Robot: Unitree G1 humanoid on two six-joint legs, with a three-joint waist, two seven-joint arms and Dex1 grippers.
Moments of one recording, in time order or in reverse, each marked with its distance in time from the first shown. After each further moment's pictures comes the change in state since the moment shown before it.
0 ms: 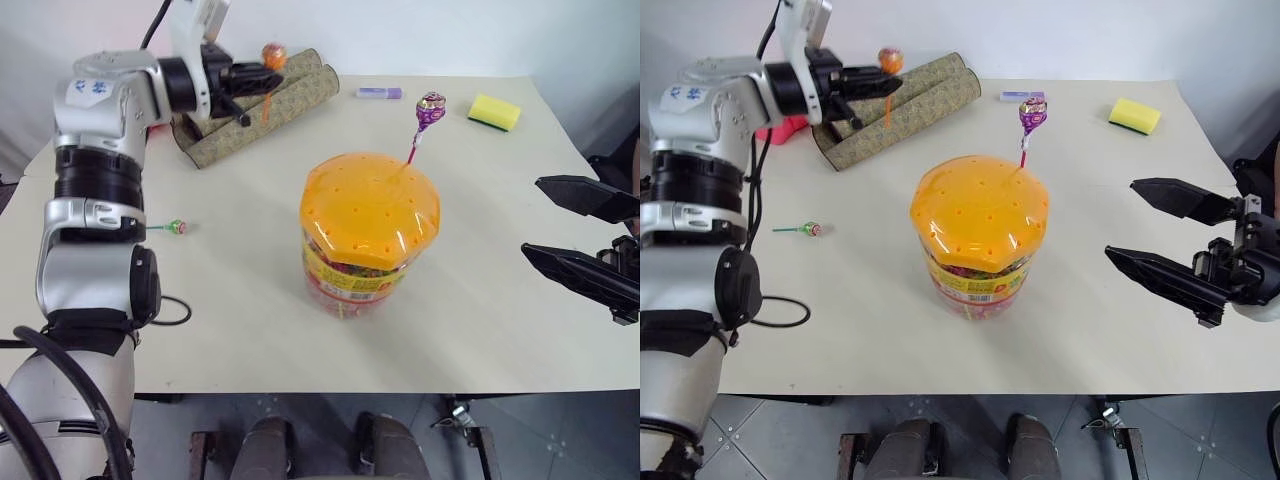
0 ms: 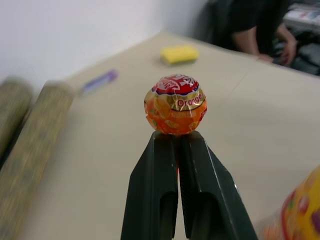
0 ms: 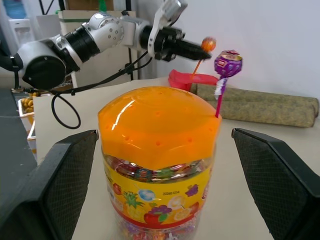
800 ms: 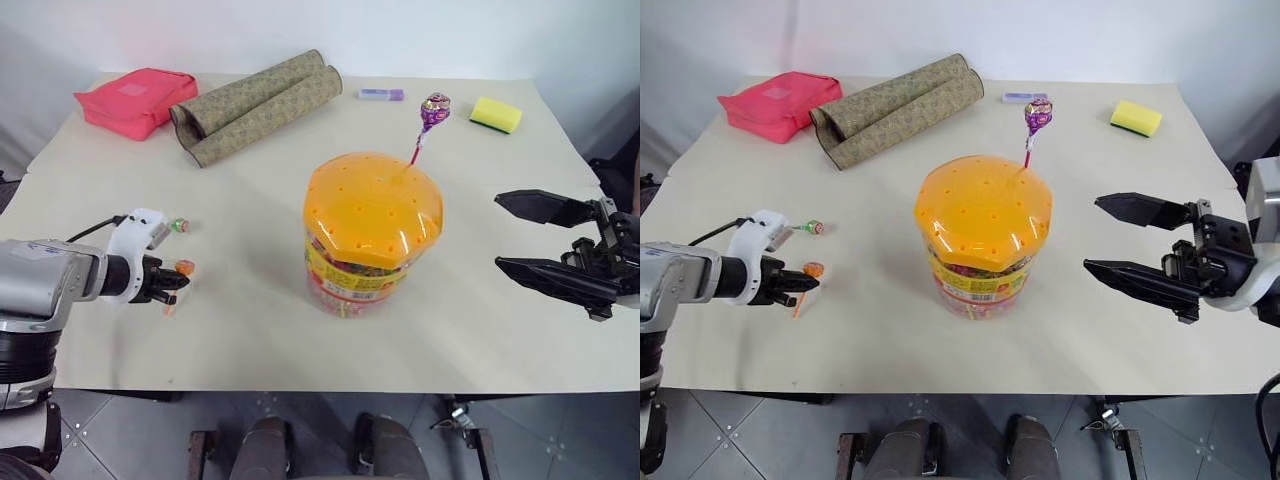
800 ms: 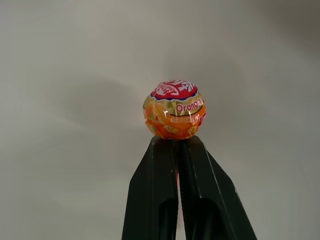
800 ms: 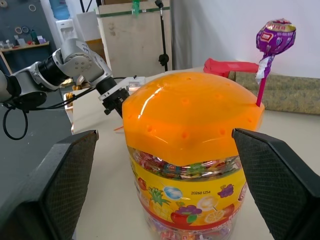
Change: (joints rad) left arm 0.781 0.342 0.031 -0.825 -0.166 0.827 0.205; right arm -0.107 -0.017 0.168 0.108 -0.053 0.022 0.108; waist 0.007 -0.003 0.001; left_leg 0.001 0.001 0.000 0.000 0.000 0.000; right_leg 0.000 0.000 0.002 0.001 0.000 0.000
